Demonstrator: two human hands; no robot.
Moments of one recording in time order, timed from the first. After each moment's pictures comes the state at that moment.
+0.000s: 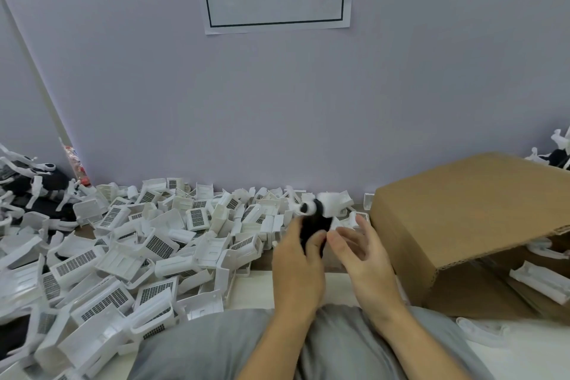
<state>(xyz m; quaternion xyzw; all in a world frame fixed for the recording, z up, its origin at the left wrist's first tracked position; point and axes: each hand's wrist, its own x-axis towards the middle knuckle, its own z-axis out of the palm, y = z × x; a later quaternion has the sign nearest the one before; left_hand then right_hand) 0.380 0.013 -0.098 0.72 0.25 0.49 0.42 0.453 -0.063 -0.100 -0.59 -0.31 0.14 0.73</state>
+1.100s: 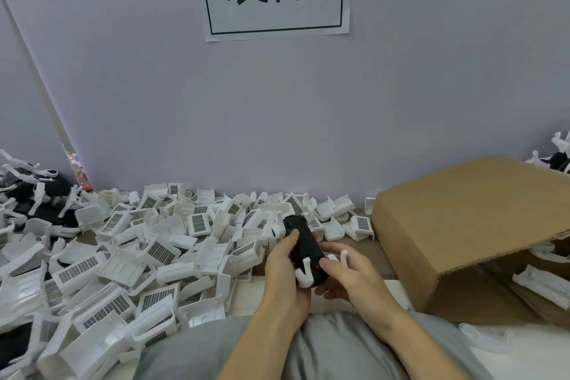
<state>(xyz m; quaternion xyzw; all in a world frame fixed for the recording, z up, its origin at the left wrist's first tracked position) 0.375 0.024 -0.084 0.30 0.23 0.32 0.87 0.453 -0.063 -0.101 -0.63 -0.33 0.29 0.65</state>
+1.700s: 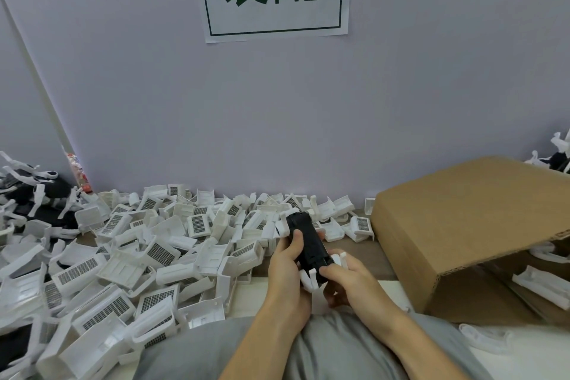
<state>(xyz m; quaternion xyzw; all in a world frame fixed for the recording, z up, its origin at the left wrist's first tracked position) 0.376 0.020 -0.084 0.35 0.20 0.36 0.84 0.453 -0.061 -0.102 -0.61 -0.33 0.33 0.64</state>
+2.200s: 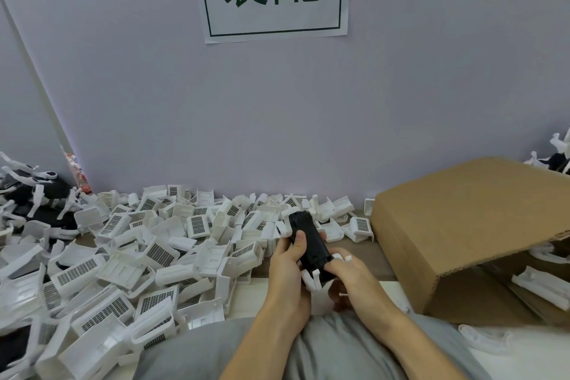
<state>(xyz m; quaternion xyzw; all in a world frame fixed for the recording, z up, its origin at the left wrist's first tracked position) 0.376 0.021 -0.089 0.37 0.19 0.36 0.83 0.451 -0.065 -0.098 -0.64 -0.36 0.29 0.61</state>
